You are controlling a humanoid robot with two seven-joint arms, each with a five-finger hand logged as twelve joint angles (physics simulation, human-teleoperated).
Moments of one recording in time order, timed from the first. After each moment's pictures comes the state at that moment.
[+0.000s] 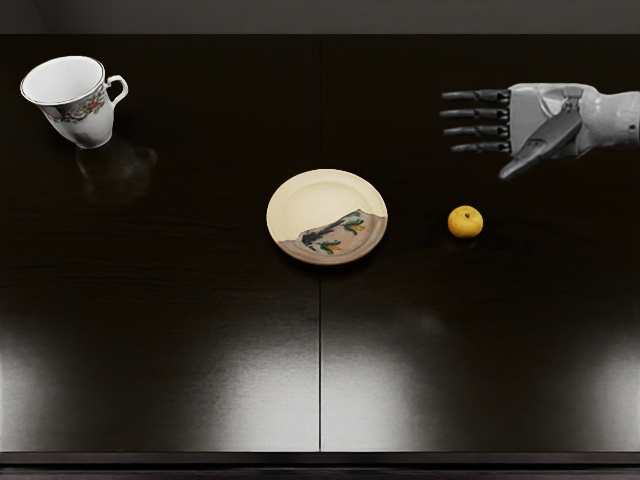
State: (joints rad) left arm -0.05 0.00 0.32 -0.17 0.08 0.14 0.17; right arm 1.12 -0.86 0.42 1.13 0.20 0.61 -0.51
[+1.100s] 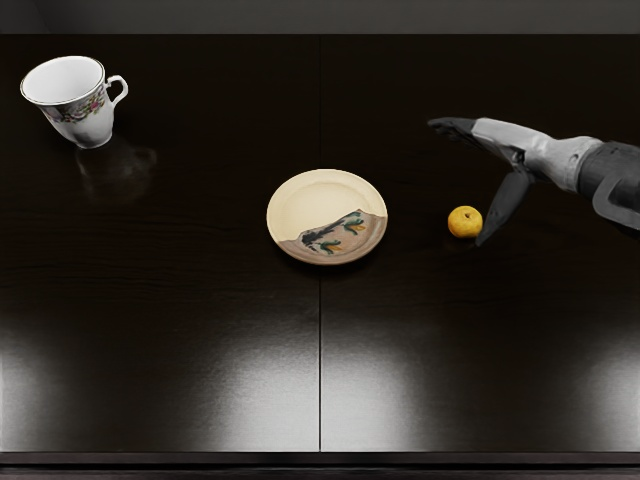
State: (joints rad) left arm -0.05 0.00 0.32 -0.17 0.08 0.14 0.17; right arm 1.08 -0.95 0.29 1.70 -0.82 0.00 -0.29
